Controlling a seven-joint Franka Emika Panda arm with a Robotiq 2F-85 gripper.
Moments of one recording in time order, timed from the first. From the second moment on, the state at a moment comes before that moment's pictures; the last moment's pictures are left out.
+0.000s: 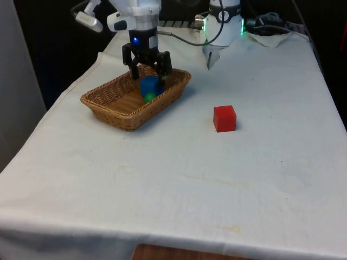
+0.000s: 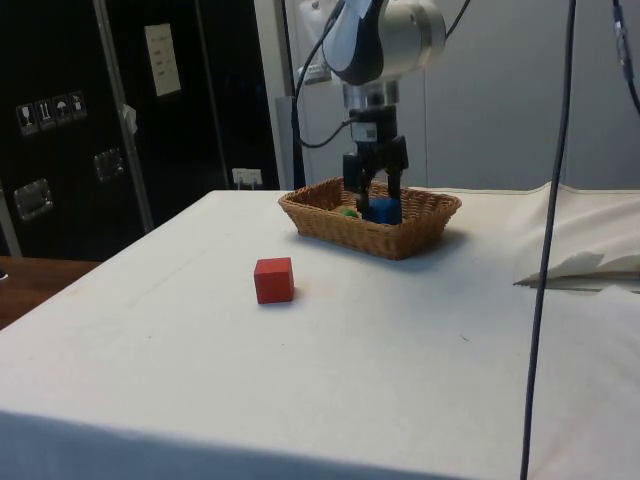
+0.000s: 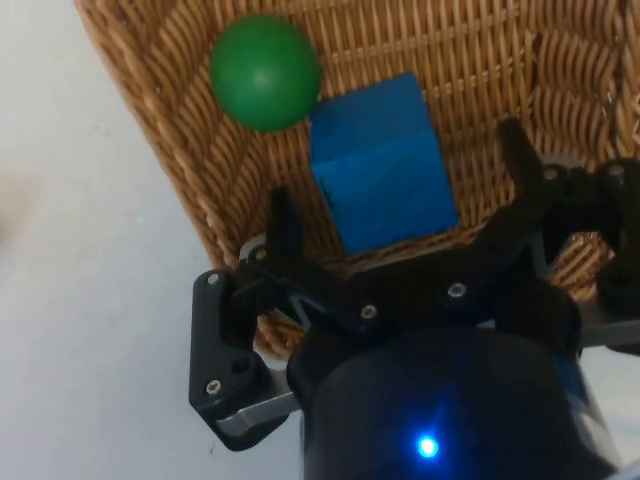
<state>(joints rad) 0.21 0.34 -0.58 -2.34 0.34 2.59 -0.28</state>
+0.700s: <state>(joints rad) 0.23 0.16 -0.57 -2.33 0.21 2.47 -0.17</state>
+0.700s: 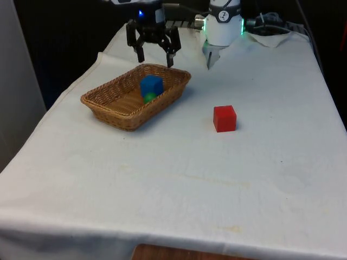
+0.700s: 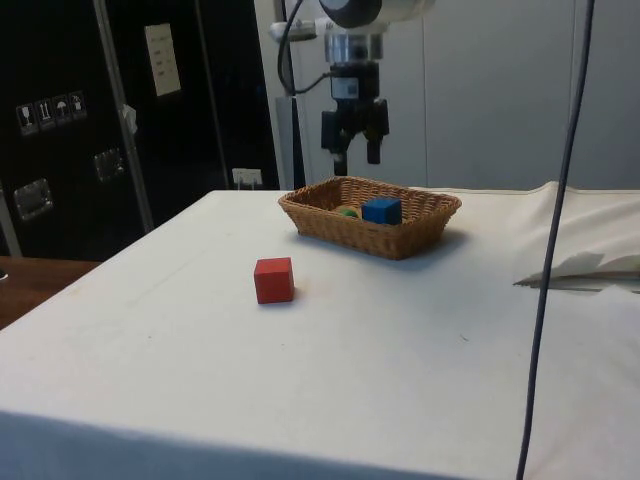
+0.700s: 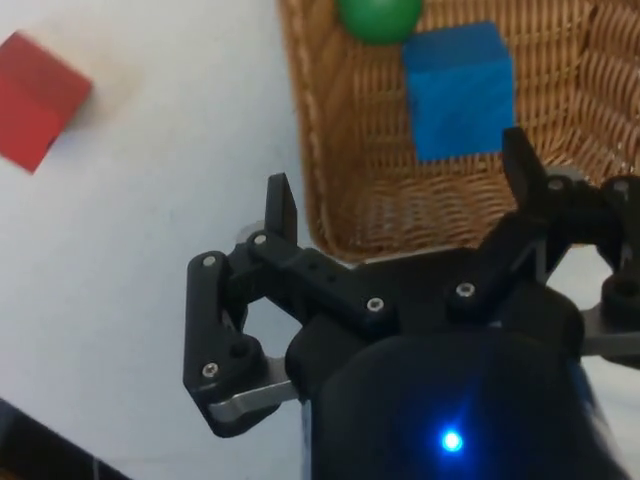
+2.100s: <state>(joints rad) 0.24 -0.07 -0.41 -2.25 0.07 2.25 -0.10</state>
